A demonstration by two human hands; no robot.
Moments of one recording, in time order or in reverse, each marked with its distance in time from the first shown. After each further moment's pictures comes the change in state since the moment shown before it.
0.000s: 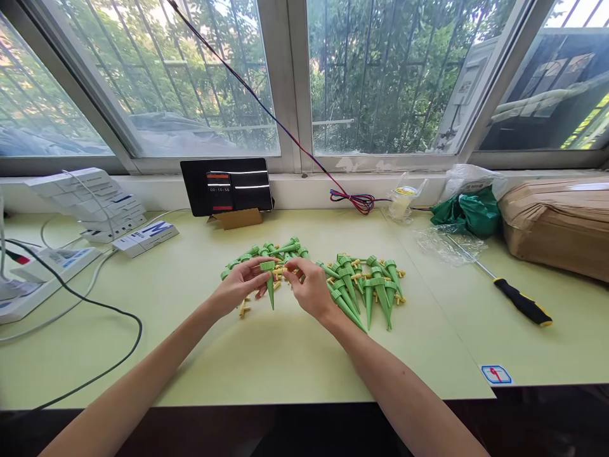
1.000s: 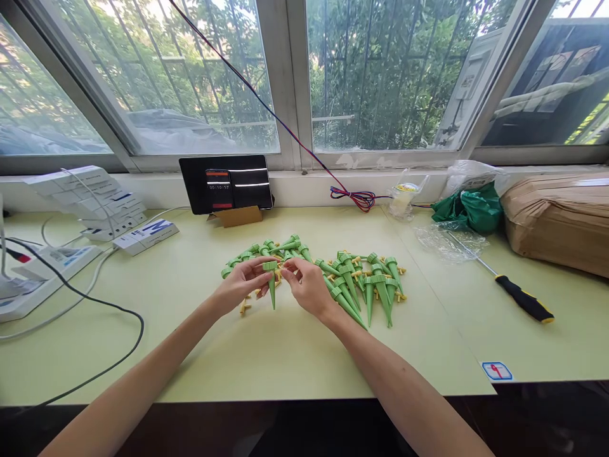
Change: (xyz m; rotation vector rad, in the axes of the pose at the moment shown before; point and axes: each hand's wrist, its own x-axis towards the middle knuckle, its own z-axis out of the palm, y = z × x) left_hand -0.001 0.001 0.002 0.046 -0.021 -0.008; right_hand -0.001 0.002 0.000 -0.050 -0.084 0.014
